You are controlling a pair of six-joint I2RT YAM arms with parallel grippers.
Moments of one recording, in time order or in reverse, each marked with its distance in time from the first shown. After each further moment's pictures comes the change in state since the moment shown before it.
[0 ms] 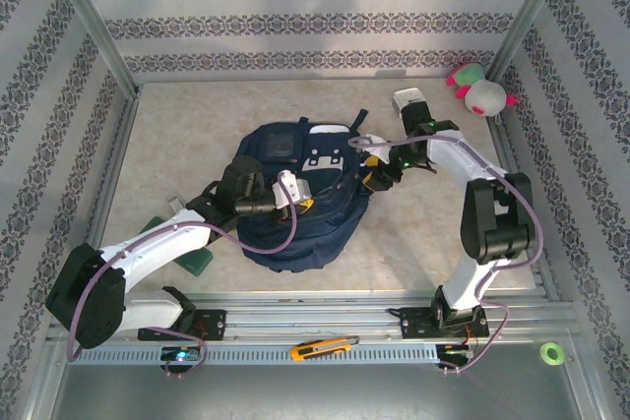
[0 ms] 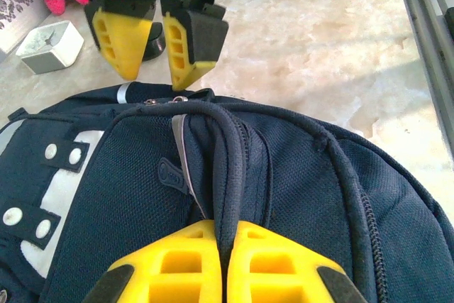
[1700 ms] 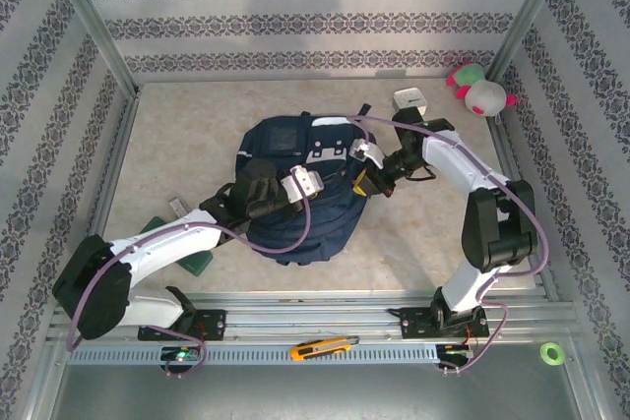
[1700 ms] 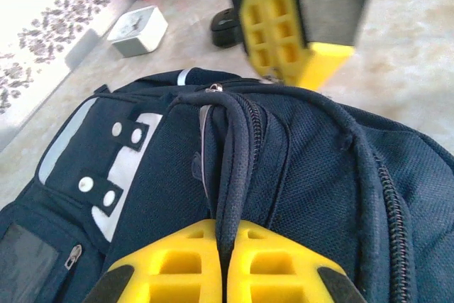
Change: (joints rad) left arm -0.103 0.067 0.042 0.089 -0.388 -0.052; right arm 0.081 -0.090 -0.004 -0.218 -0.169 0.250
